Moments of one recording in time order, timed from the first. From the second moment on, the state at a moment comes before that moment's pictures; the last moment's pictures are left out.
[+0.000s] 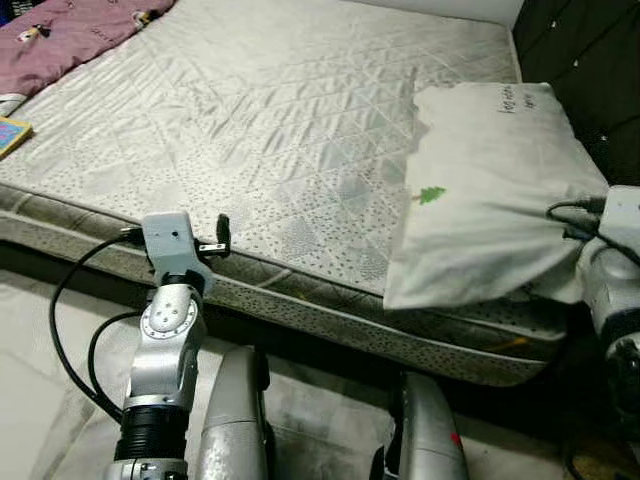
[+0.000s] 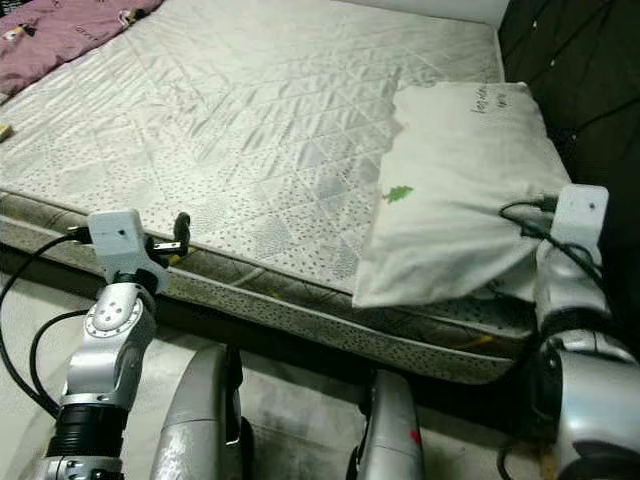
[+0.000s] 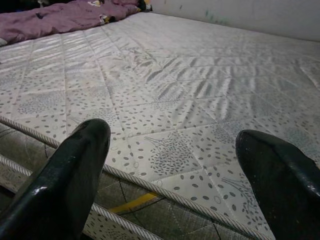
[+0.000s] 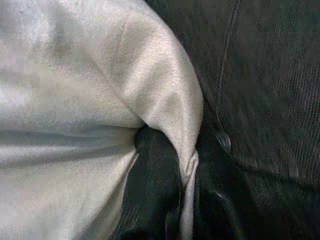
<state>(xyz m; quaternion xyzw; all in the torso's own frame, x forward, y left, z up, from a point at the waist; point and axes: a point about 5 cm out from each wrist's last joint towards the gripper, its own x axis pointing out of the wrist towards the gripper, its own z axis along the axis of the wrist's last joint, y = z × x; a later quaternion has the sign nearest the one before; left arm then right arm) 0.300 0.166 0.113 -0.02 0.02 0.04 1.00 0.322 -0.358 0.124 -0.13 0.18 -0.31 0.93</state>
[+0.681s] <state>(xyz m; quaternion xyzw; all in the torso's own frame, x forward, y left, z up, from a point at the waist) 0.304 0.168 0.113 -0.02 0.02 0.04 1.00 0.288 -0.354 0.075 -0.15 0.20 -0.32 0.91</state>
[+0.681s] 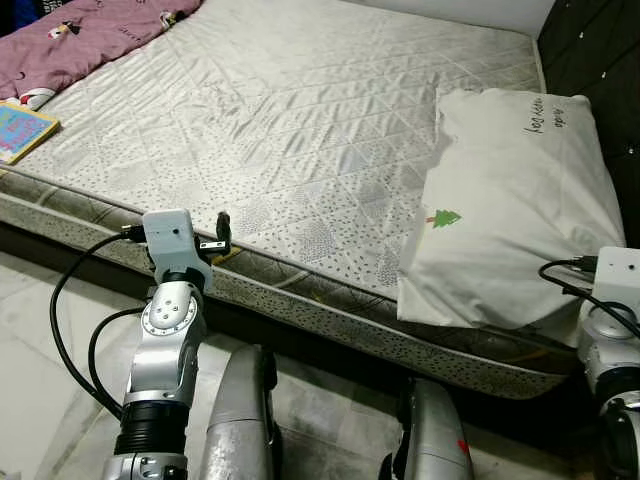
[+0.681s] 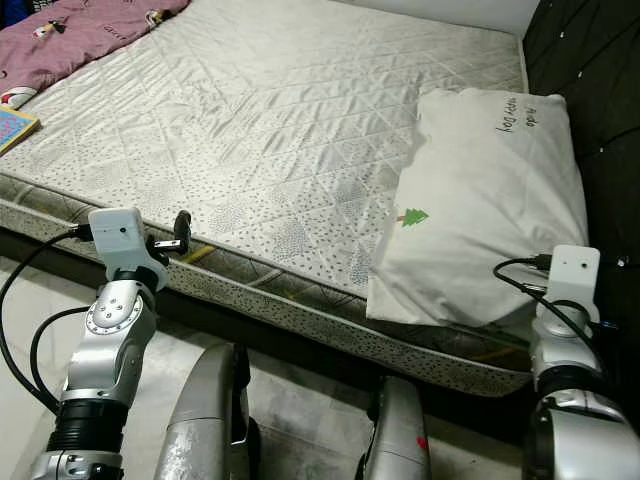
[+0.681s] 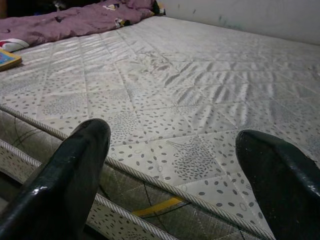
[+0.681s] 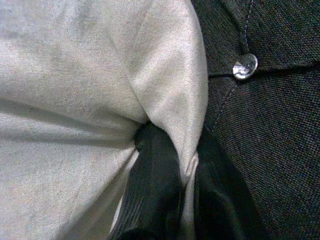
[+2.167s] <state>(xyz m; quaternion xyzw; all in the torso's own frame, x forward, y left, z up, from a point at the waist) 0.311 0.165 0.116 -0.04 0.00 0.05 1.00 0.338 -0.200 0.113 -0.10 -0.02 -0.08 0.99</state>
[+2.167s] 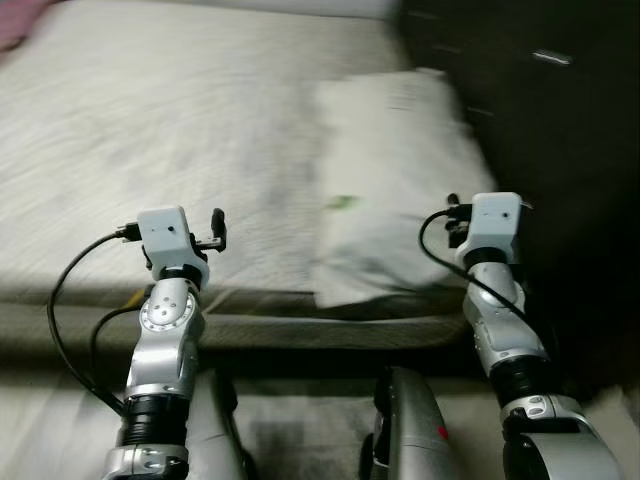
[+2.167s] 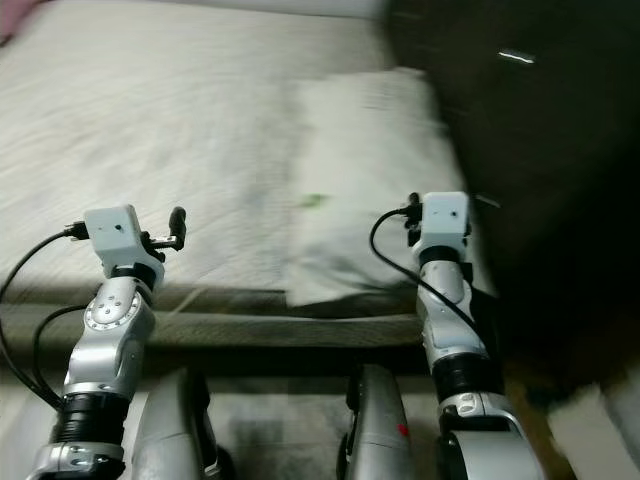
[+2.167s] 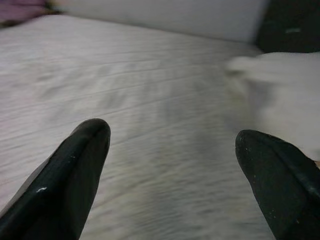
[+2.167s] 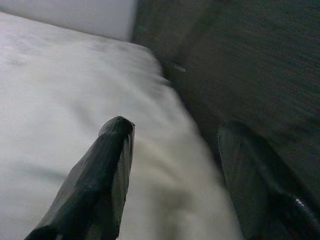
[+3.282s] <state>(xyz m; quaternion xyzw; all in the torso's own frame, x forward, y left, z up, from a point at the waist) 0.327 0.155 0.123 -0.04 -0.02 0.03 1.00 0.349 -0.165 0.140 -0.06 -0.08 0.02 0.99</state>
